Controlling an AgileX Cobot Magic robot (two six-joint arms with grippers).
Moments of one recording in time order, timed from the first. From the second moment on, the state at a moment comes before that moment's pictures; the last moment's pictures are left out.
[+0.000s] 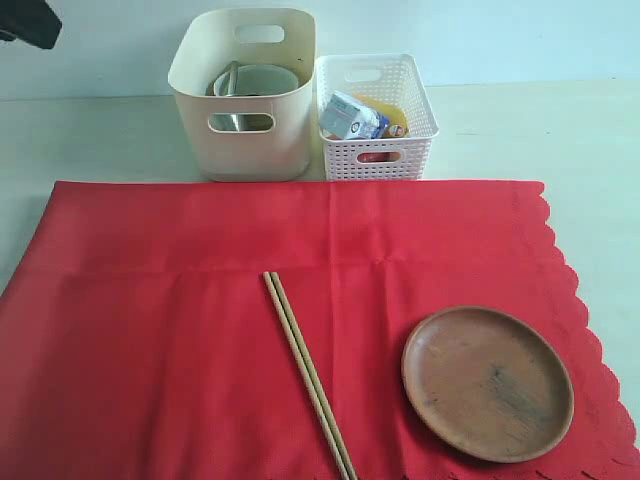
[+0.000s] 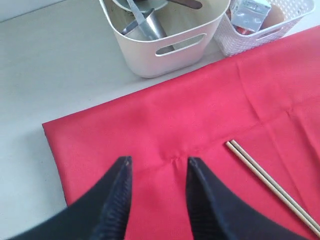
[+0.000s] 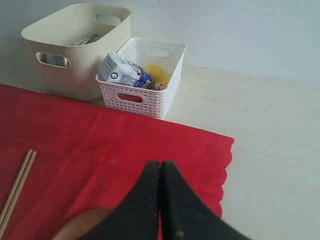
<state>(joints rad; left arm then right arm) -0.35 1.31 -1.33 -0.06 1.02 0.09 0.28 0.37 -0.36 0.06 0.46 -0.05</state>
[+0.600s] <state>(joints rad) -0.35 0.62 -0.87 -0.06 0.84 0.16 0.28 1.00 -0.58 0.56 0.64 -0.61</state>
